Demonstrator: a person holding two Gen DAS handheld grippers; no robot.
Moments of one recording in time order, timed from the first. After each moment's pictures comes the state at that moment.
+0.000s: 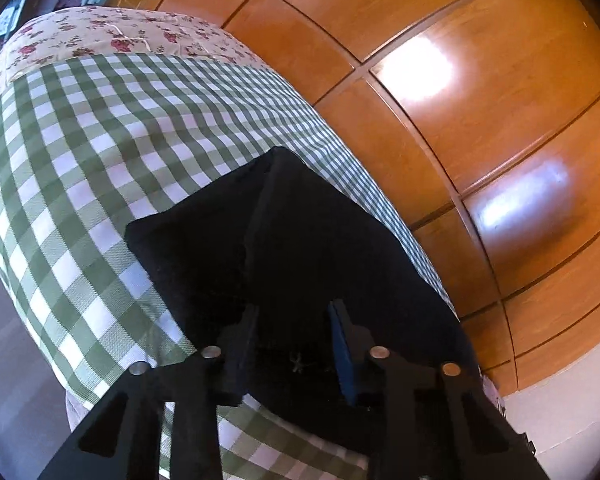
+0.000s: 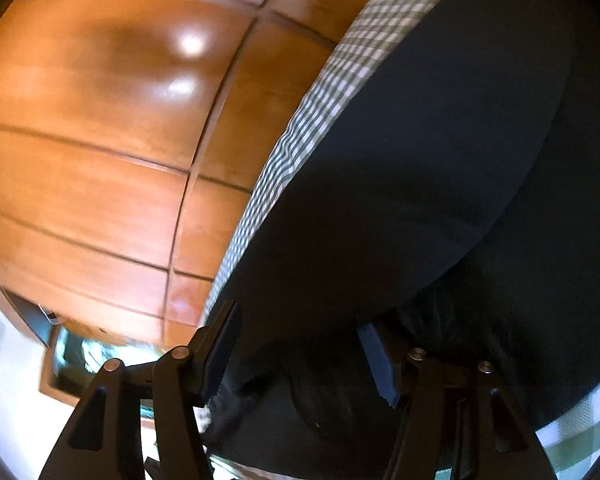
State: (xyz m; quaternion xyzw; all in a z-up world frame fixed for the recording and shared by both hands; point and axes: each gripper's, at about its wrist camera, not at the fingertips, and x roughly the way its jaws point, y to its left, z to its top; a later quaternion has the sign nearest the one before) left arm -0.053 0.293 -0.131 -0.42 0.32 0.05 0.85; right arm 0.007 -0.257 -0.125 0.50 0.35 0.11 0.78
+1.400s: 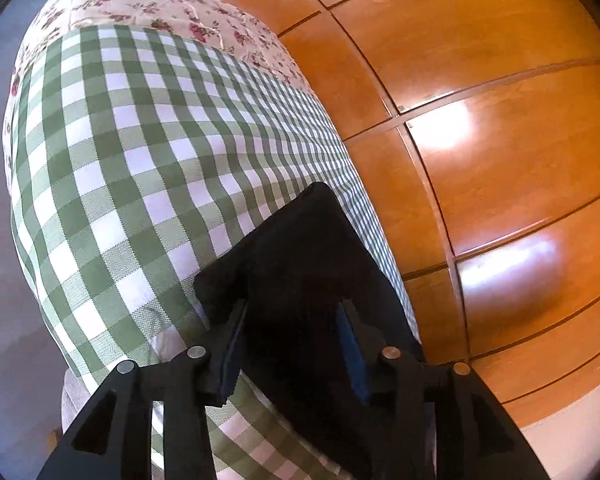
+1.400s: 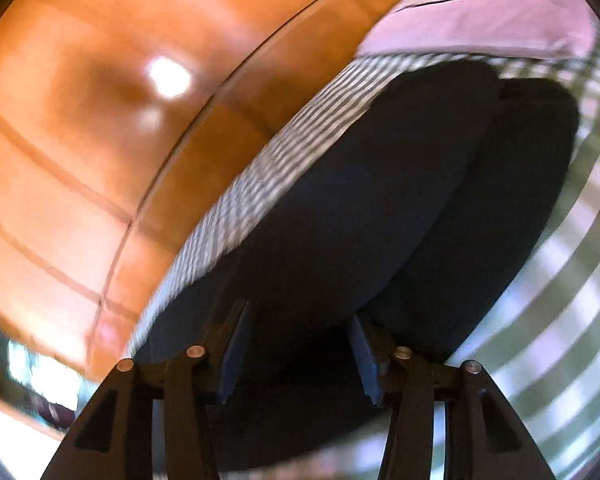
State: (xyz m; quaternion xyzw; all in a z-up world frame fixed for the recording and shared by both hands) left arm -0.068 0.341 -0.151 -0.52 0.27 0.07 0.81; right arm -0.066 -0.358 -0.110 0.41 0.30 -0.03 0.86
